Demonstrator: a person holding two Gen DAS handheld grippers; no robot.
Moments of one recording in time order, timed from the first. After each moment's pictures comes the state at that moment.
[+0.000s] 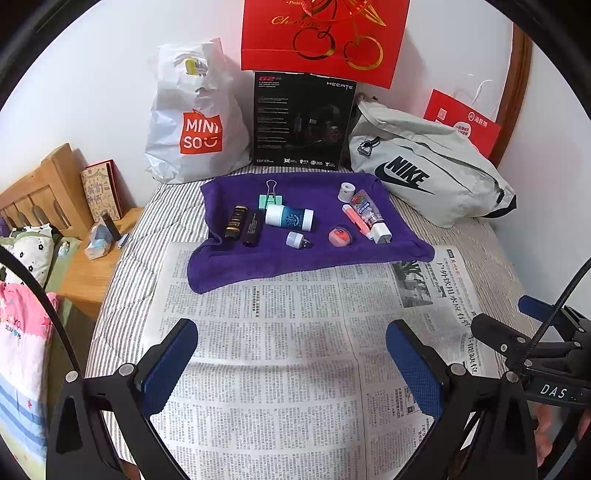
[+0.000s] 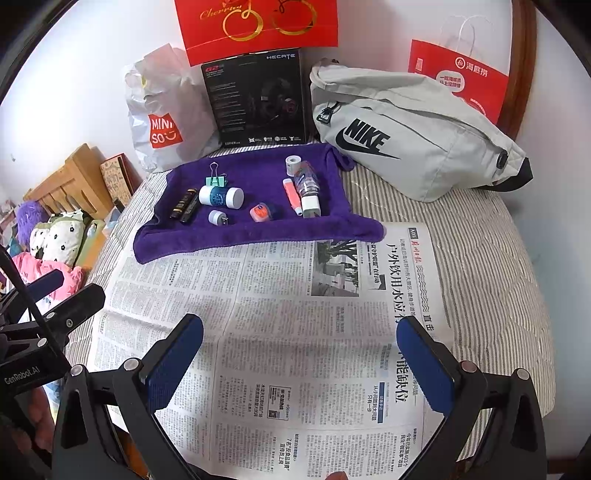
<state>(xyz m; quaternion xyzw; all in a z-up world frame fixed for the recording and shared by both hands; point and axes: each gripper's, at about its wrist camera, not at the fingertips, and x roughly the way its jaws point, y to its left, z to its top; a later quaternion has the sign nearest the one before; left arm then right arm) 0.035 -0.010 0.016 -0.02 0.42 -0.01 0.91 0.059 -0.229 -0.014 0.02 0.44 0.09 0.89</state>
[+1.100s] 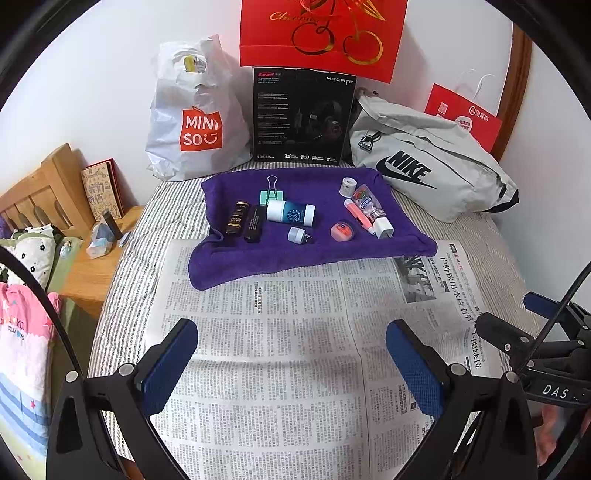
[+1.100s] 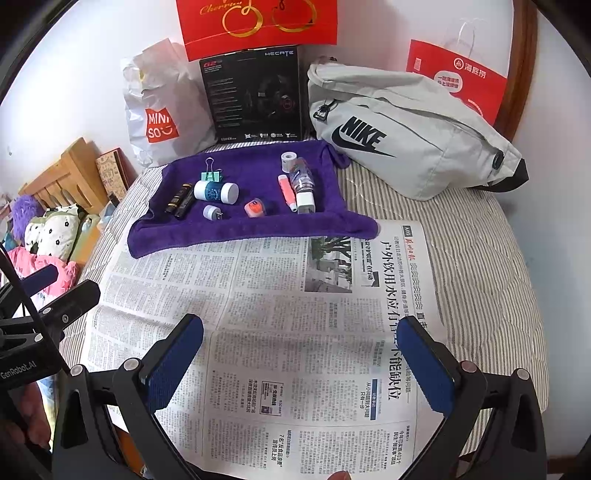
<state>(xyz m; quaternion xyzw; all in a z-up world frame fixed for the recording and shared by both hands) 0.033 -0.010 0.013 -0.02 0.43 0.00 0.90 0.058 -0.232 -0.015 0.01 0.45 0.09 0.89</state>
